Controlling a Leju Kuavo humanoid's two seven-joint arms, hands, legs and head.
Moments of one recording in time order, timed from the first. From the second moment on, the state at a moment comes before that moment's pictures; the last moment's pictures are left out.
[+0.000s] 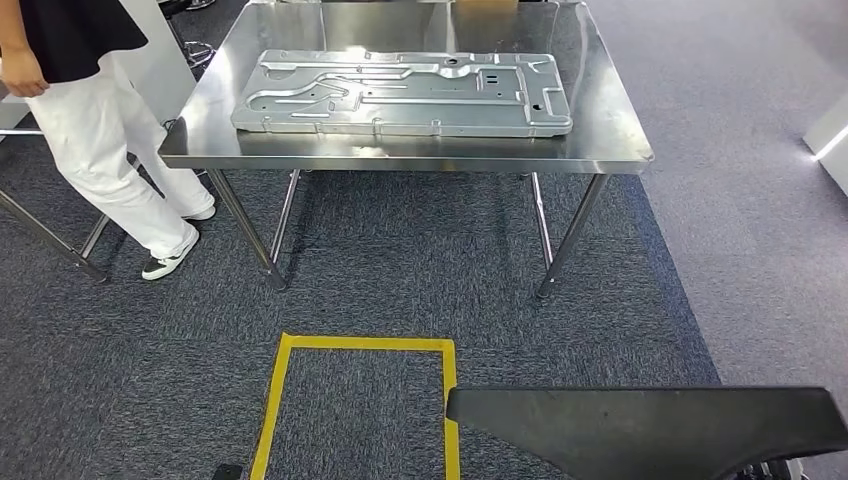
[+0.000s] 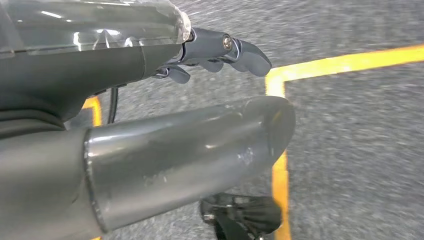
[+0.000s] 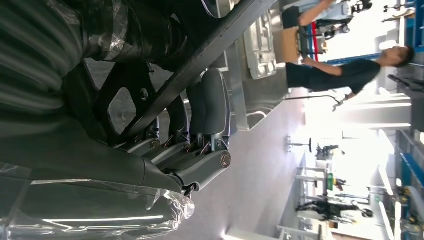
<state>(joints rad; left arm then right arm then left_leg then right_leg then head) -0.02 -0.11 0.70 -0.20 -0.80 0.12 -0.33 0.58 0.35 -0.13 -1.97 0.11 -0.13 -0.58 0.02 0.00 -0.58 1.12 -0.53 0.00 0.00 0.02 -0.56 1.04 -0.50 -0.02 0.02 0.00</state>
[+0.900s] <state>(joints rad) -0.02 -0.09 0.71 -0.20 -0.81 0.09 -0.33 0.58 0.35 -0.07 -1.96 0.26 -0.19 -0.53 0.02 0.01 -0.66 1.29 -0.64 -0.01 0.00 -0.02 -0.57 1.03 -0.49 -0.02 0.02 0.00</state>
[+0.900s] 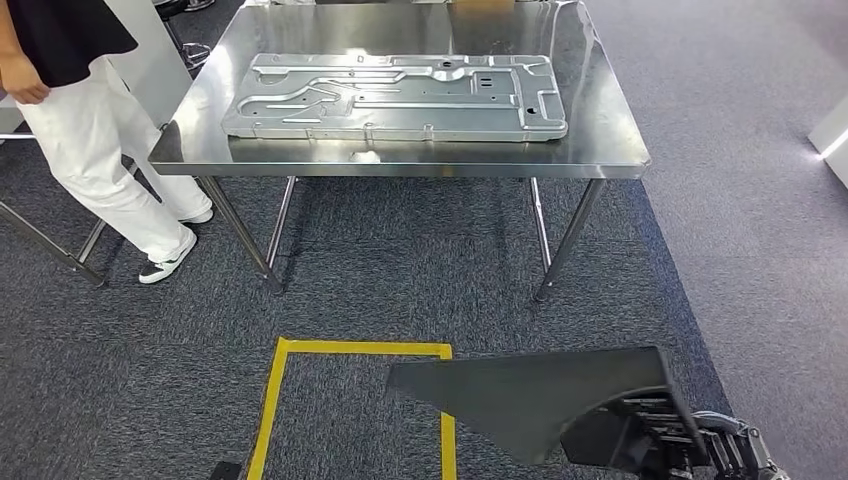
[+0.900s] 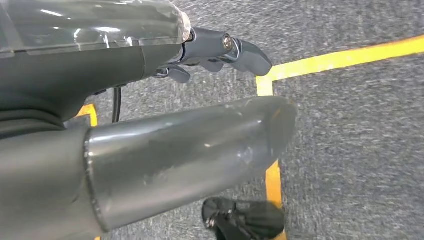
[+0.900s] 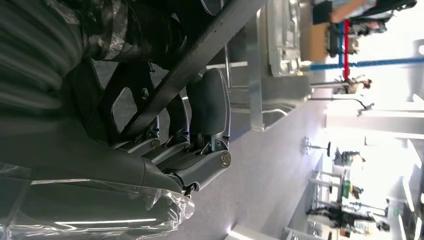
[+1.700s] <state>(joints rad) -0.02 -0.09 0.75 -0.20 -0.87 0.08 -0.32 0.55 0.35 -0.01 -1.90 0.56 -0.38 -0.41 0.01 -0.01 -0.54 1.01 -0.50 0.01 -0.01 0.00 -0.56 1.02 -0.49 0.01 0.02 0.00</state>
